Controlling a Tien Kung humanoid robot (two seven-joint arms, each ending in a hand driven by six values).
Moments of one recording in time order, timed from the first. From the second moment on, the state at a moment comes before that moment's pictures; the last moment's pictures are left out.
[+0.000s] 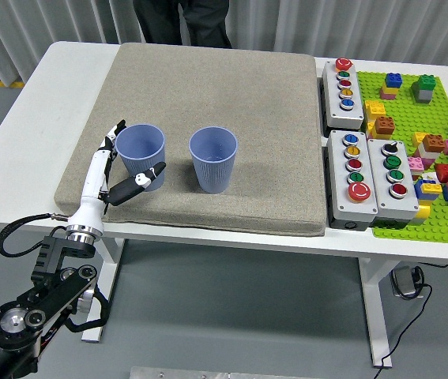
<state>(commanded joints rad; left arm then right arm) -0.20 0.17 -1.02 -1.19 1.22 0.44 -0.36 0.22 -0.09 1.94 0.20 -1.73 -0.08 -0.25</state>
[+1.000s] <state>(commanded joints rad) -0.22 0.18 -1.08 -1.24 1.09 0.39 -0.33 0.21 -0.09 1.93 0.20 -1.72 -0.08 -0.25</state>
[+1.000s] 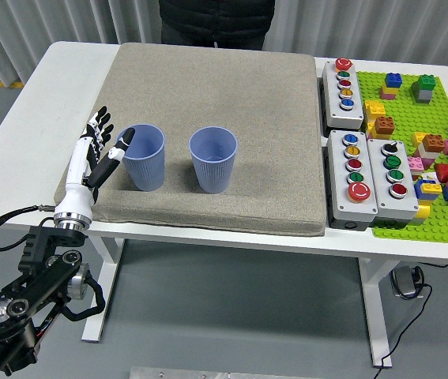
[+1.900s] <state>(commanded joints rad) -0.23 0.16 -1.15 -1.18 0.99 0.34 -0.35 0.21 -0.09 1.93 0.20 -1.72 -0.08 -0.25</state>
